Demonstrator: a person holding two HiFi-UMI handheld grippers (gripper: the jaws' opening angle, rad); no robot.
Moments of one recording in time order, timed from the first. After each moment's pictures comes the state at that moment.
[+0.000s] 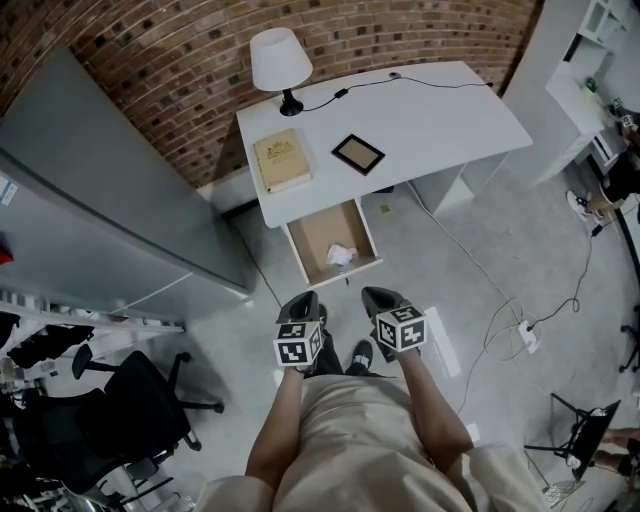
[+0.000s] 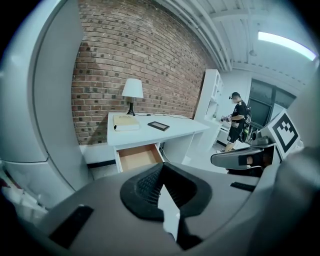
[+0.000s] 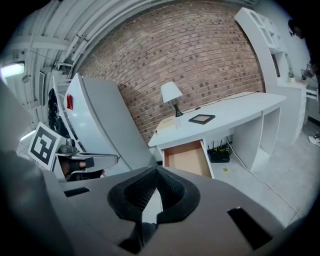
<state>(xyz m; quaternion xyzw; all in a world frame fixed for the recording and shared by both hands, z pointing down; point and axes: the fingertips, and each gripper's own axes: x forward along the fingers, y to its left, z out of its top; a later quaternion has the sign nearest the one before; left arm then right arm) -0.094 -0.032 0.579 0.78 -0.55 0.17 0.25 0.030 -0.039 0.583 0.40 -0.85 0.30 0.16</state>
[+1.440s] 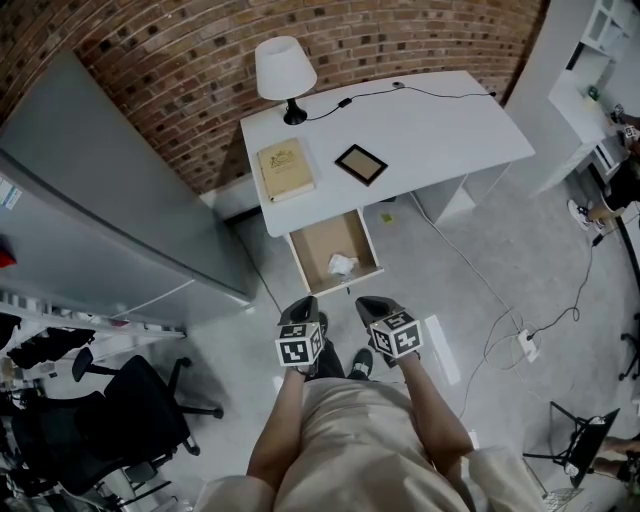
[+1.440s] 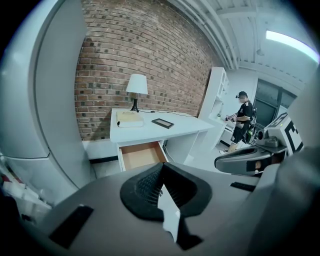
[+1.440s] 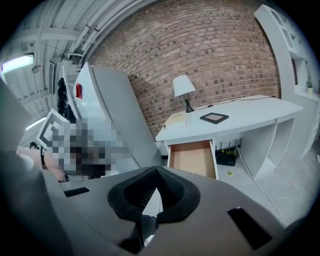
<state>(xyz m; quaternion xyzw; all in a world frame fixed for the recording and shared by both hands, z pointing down) -0.103 -0.047 0.589 0.76 -0.56 0.18 0.27 0.011 -0.039 0.589 0.36 -0.87 0.28 0.21</state>
